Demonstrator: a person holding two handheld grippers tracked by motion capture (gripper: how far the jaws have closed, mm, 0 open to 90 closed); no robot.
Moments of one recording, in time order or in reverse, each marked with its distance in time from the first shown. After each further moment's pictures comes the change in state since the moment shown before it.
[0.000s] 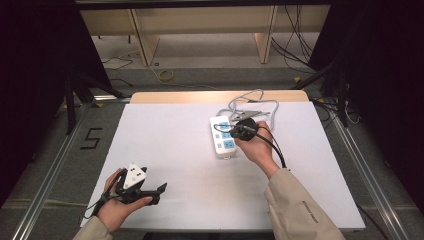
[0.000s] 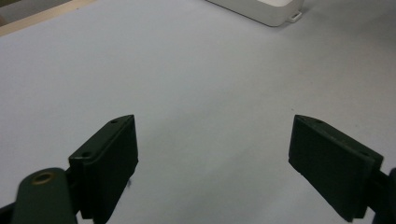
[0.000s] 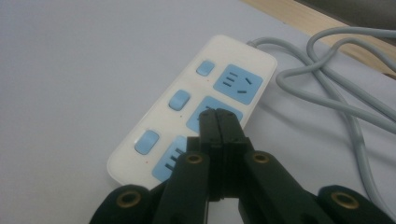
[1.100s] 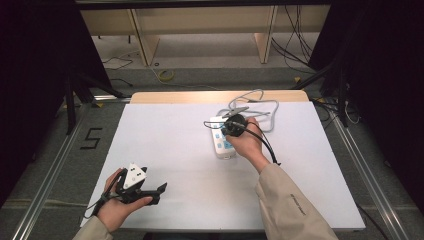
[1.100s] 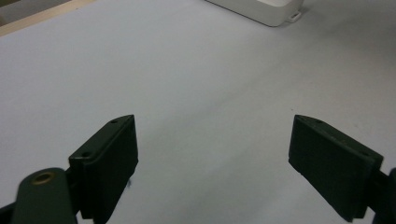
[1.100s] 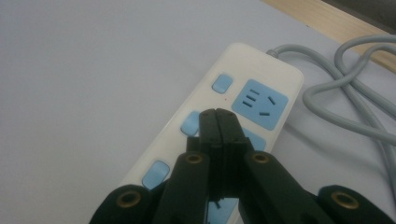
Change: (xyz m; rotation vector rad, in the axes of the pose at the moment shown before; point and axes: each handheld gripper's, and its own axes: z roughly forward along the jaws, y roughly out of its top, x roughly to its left) left arm 0.000 0.000 0.000 0.000 -0.002 0.001; right arm 0.009 0.019 0.026 0.041 0.022 -0.019
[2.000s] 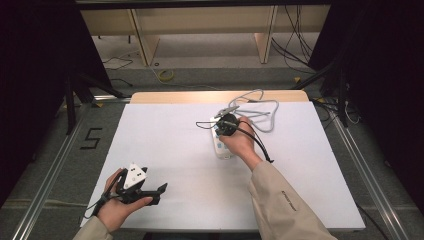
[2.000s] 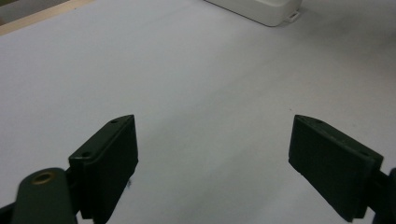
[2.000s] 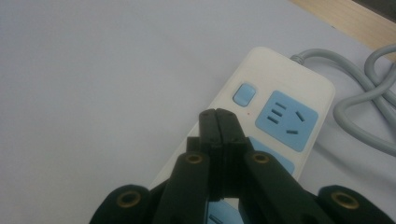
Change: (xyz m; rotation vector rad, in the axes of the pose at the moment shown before) left arm -0.001 0.000 0.000 0.002 -0.005 0.002; right arm 0.011 0.011 0.018 0.046 0.013 -0.020
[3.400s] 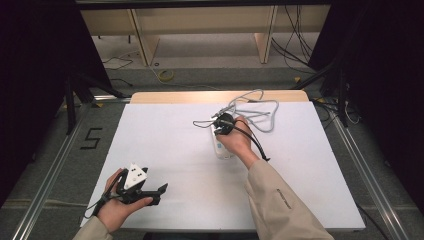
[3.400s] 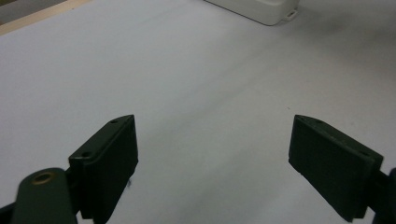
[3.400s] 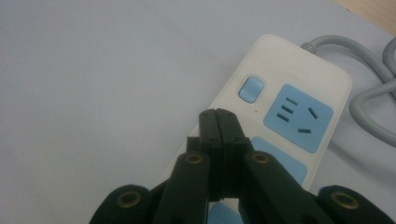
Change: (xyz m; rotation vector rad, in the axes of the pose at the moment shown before) left arm -0.001 0.000 0.000 0.001 -0.003 0.005; right arm 0.001 0.005 0.012 0.061 0.004 0.010
